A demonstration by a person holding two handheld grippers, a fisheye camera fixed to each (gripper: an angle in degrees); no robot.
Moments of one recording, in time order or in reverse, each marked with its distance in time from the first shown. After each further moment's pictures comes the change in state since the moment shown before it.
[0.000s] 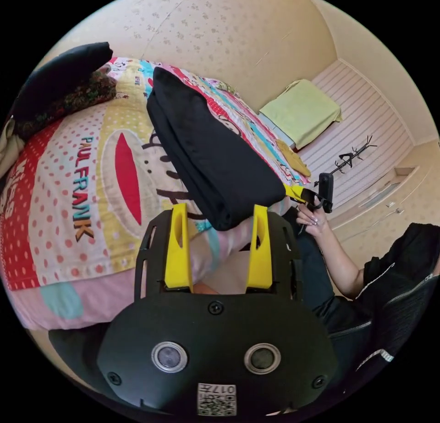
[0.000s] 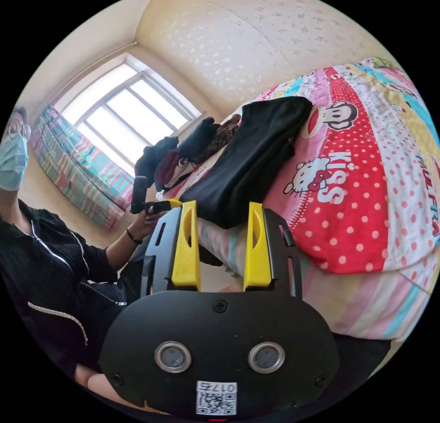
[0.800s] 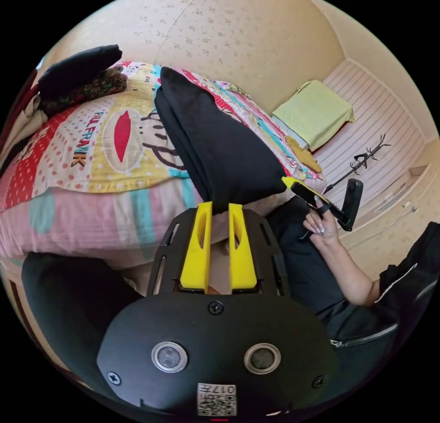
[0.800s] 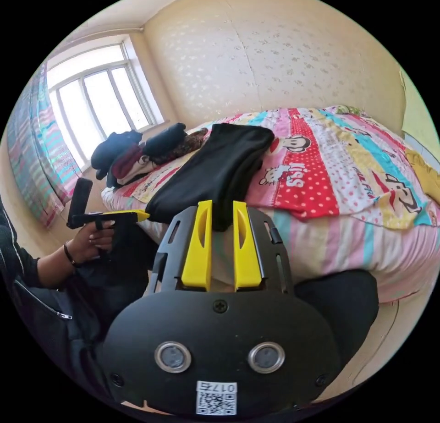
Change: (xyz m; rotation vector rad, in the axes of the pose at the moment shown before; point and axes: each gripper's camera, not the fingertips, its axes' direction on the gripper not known) left arm 0.040 0.066 0.009 0.081 -0.150 0.027; right arm -0.142 0.101 0.000 0.272 0.435 -0.082
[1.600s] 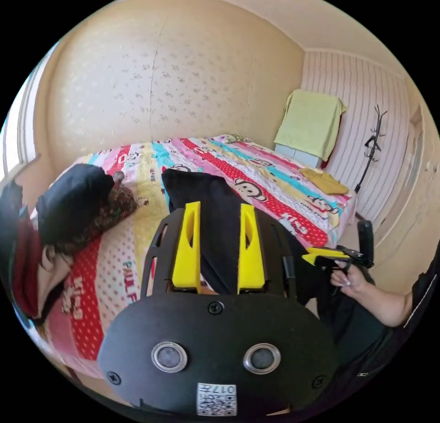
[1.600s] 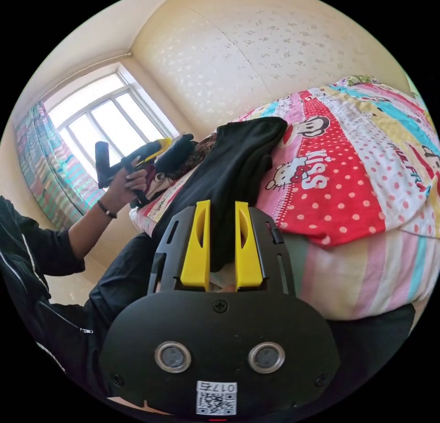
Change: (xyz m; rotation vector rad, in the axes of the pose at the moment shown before) left arm -0.012 -0.204 0.034 0.176 -0.291 0.313; right arm 0.037 0.018 0.056 -0.081 -0.293 0.160
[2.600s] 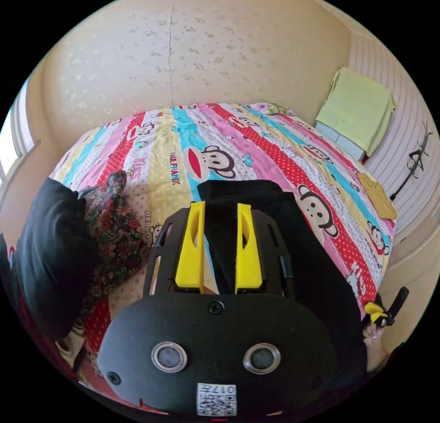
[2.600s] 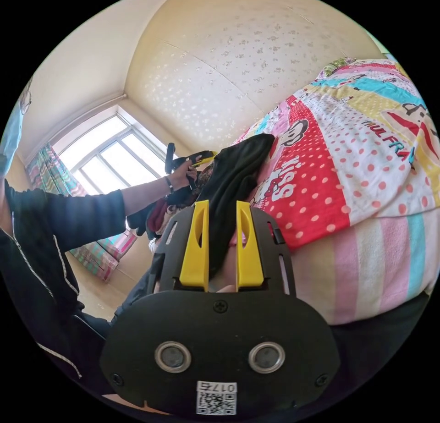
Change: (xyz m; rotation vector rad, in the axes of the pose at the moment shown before) left arm -0.158 -0.094 0.194 -0.223 -0.031 -0.209; right arm 0.053 0.031 -0.047 0.164 -0.135 0.152
